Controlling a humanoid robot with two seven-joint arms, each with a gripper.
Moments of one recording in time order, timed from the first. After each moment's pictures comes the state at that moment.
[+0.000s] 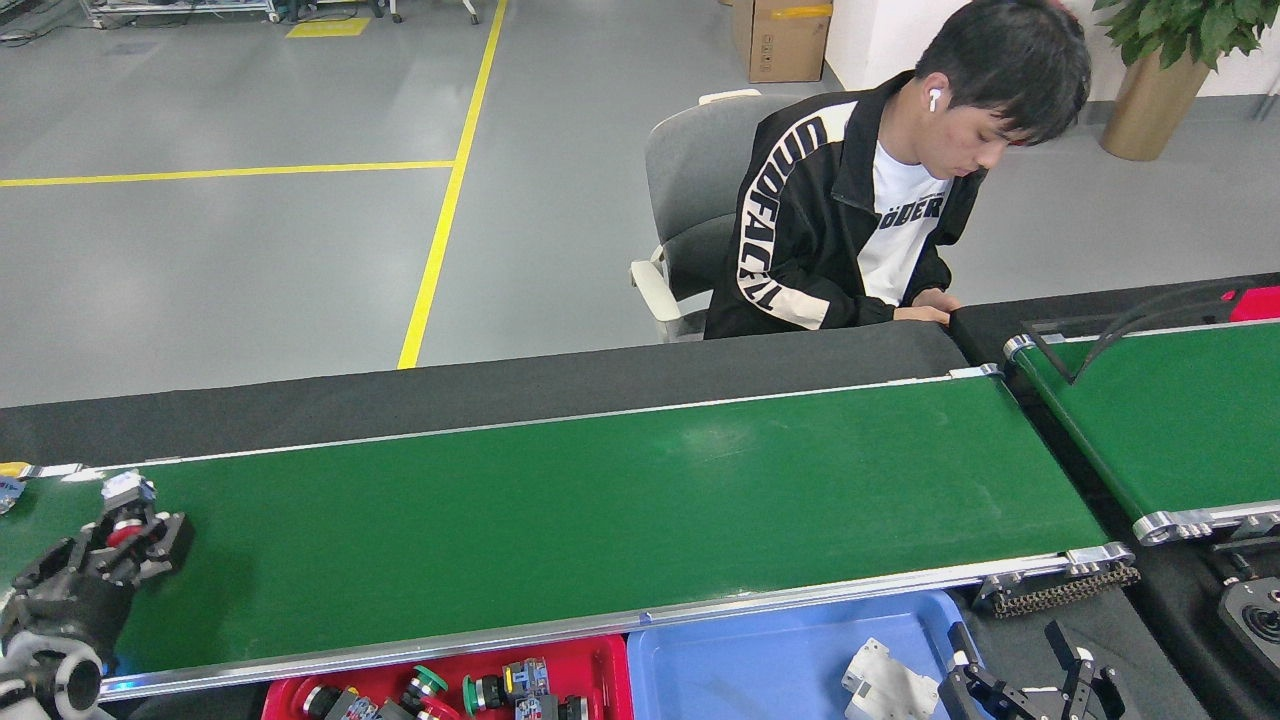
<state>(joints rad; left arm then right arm) 0.00 0.32 0.27 -1.31 -1.36 -0.38 0.02 0.29 0.01 -0.23 -1.68 1.32 -0.26 -0.07</state>
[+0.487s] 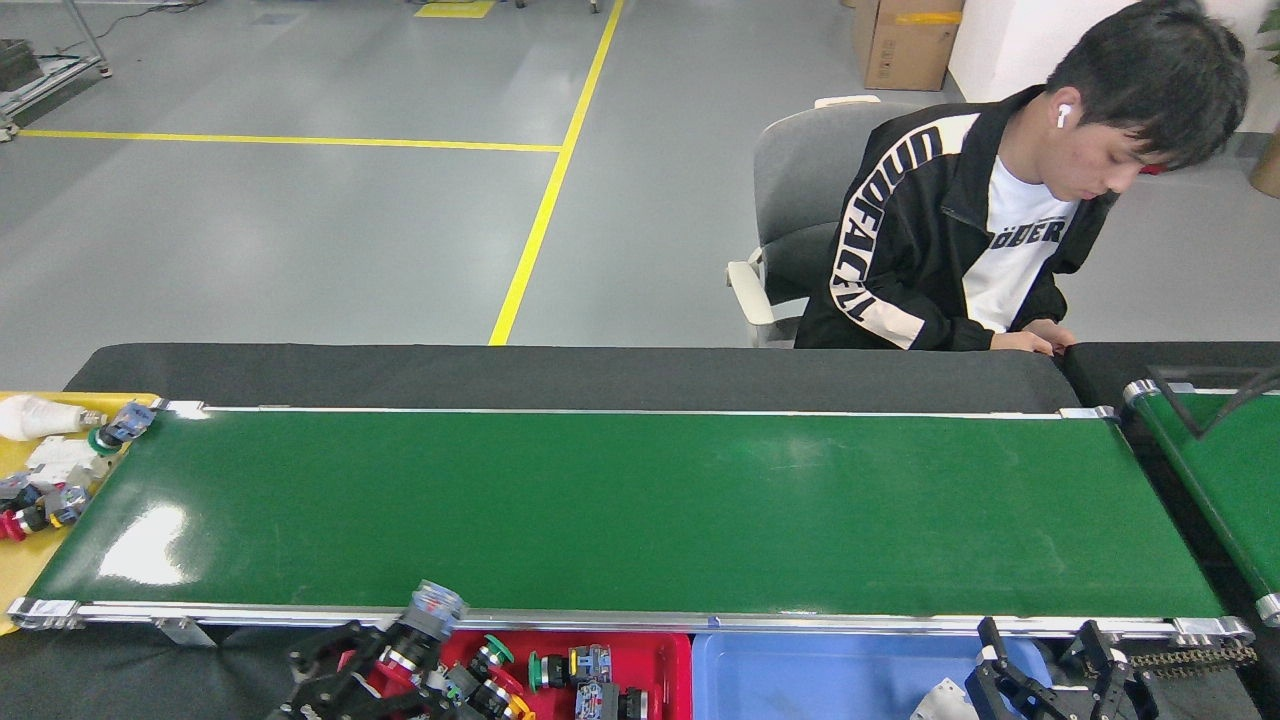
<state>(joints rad) 0.23 0.29 -0.09 -1.73 -1.57 -0.64 0.12 0.29 0.01 -0.27 -1.70 1.32 -0.25 -0.07</state>
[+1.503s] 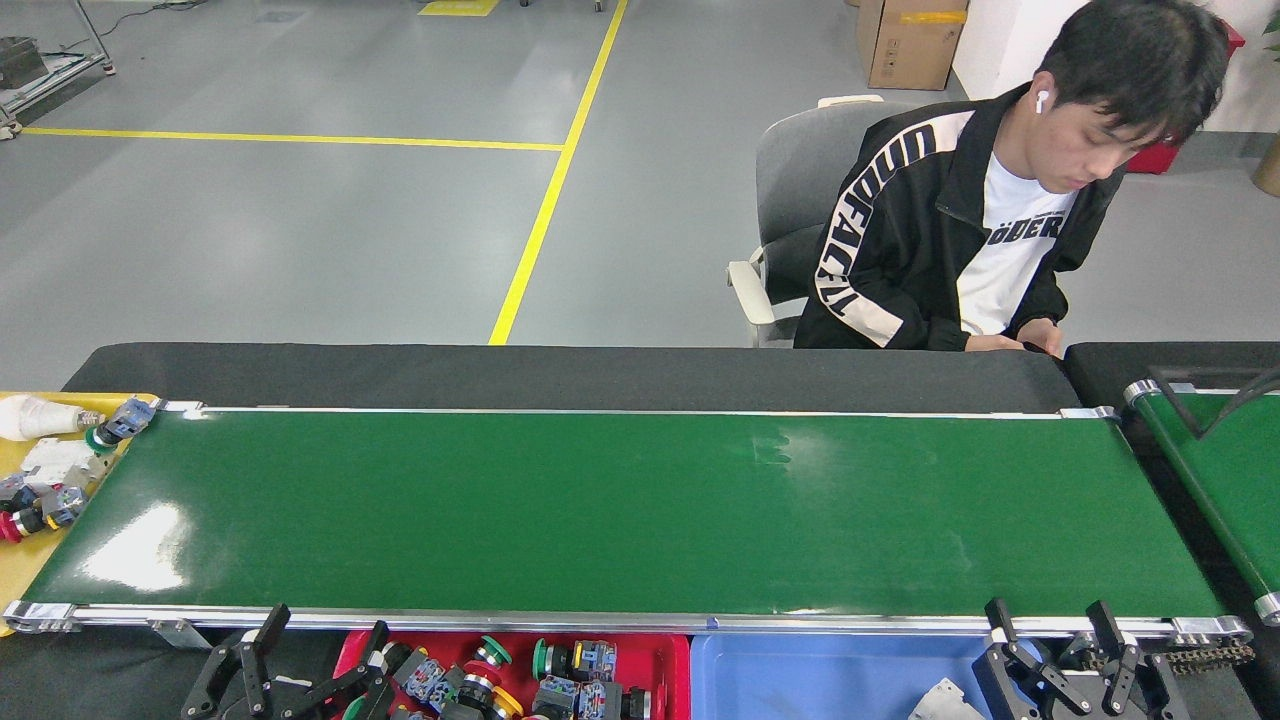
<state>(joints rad) 0.28 -0.04 0.30 -1.76 -1.70 -0.36 -0.02 0.33 0.05 -0.32 -1.76 1.27 -0.25 -0.07</state>
